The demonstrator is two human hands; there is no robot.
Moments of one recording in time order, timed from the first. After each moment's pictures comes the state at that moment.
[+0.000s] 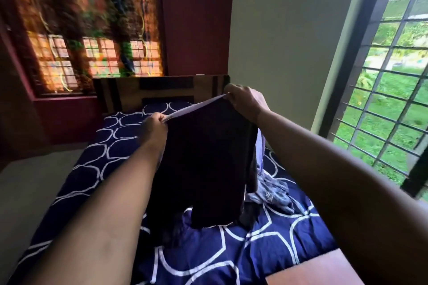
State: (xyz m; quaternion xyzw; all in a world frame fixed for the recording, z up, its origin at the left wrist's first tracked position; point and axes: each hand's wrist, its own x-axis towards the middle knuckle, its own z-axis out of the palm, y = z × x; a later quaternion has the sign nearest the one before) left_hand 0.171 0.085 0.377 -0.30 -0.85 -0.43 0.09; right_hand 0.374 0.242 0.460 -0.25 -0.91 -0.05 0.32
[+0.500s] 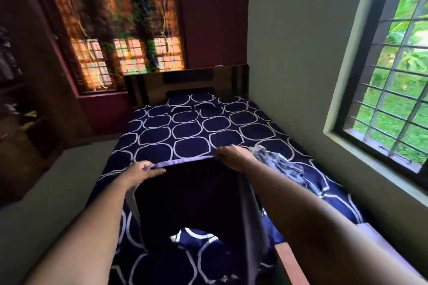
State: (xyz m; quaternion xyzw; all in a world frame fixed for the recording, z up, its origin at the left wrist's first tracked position) left_hand 0.213 -0.103 0.285 -0.32 -0.85 -0.37 -0.21; right_hand 0.429 0.133 0.305 -0.20 -0.97 0.07 0.08
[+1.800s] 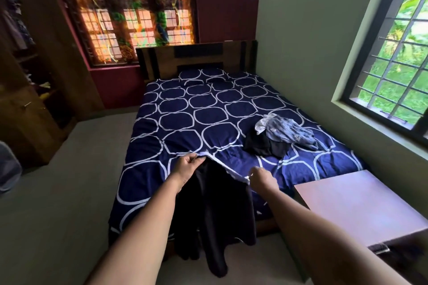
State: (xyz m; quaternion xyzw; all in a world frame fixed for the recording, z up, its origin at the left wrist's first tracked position) left_hand 0.289 -0.285 0.221 -0.30 -0.69 -0.58 -0.29; right_hand 0.472 -0.129 0.175 -0.47 -0.87 0.17 0.04
